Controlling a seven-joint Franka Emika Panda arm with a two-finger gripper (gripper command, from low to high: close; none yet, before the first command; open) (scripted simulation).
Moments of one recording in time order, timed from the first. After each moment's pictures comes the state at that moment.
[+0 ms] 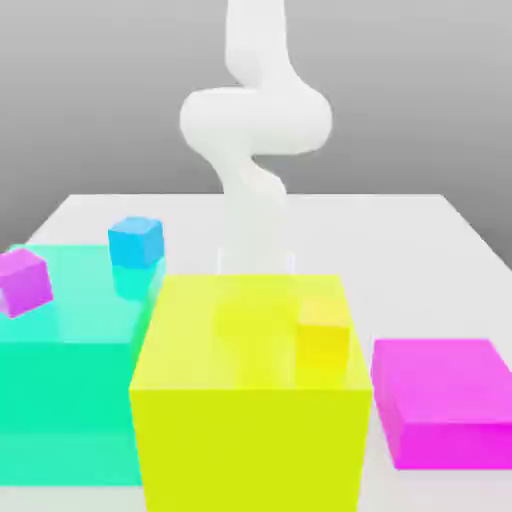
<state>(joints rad) 0.01 -0.71 0.03 -2.28 0.01 2.31 0.83</state>
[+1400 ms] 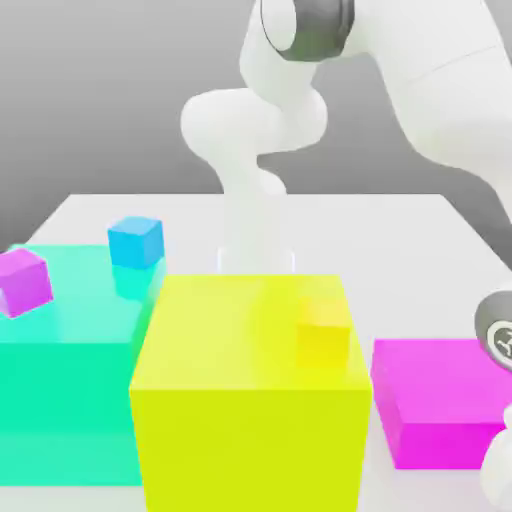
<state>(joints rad) 0.36 0.71 0.20 -1.90 -0.25 2.58 1.50</state>
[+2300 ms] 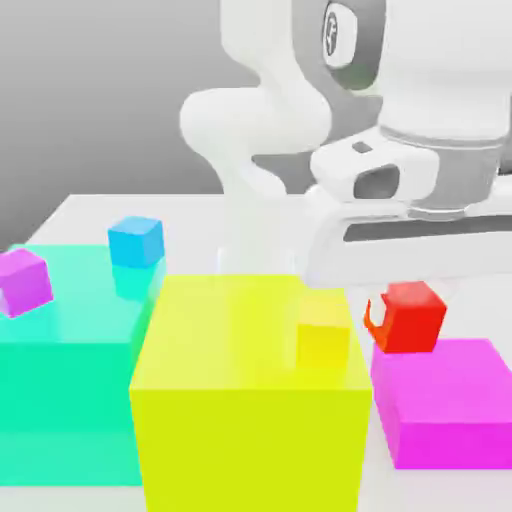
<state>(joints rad) 0.04 -0.11 0.16 -2.22 0.01 2.11 0.73</state>
